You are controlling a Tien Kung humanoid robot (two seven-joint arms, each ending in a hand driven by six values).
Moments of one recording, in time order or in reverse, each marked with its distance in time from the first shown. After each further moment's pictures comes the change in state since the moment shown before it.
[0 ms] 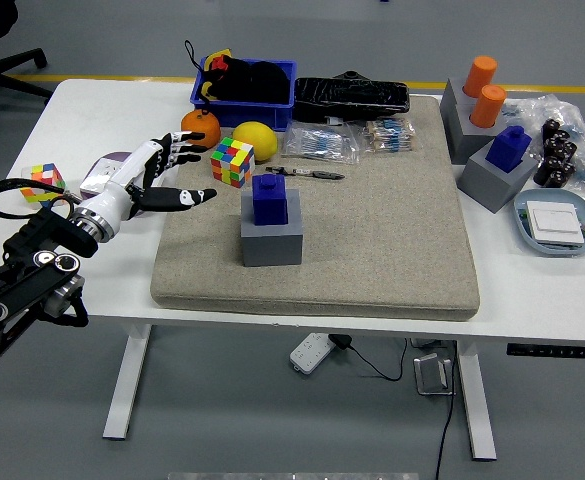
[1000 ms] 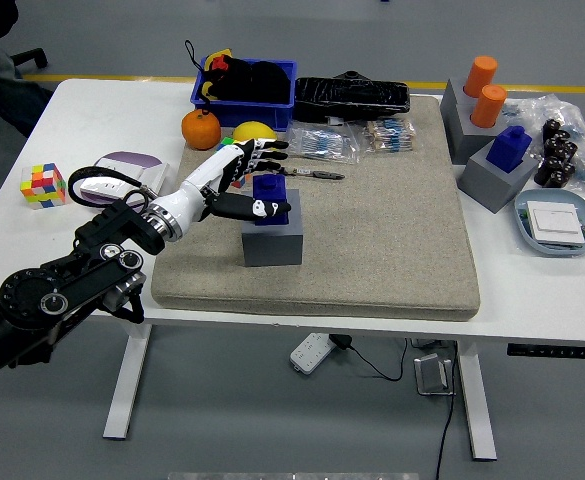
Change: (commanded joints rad) left arm -0.076 -0.107 0.112 0.020 -0.012 -0.039 0.010; right arm 0.011 -0.005 -0.033 -0.001 0.009 0.002 -0.001
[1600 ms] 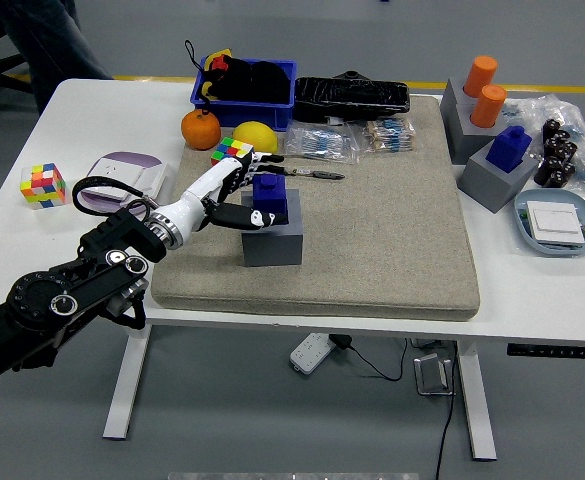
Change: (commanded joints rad) left arm -0.006 -0.025 0.035 0.080 -0.029 0.009 -0.007; right arm -0.003 0.000 -0.017 -0.001 0.007 0.000 -0.001
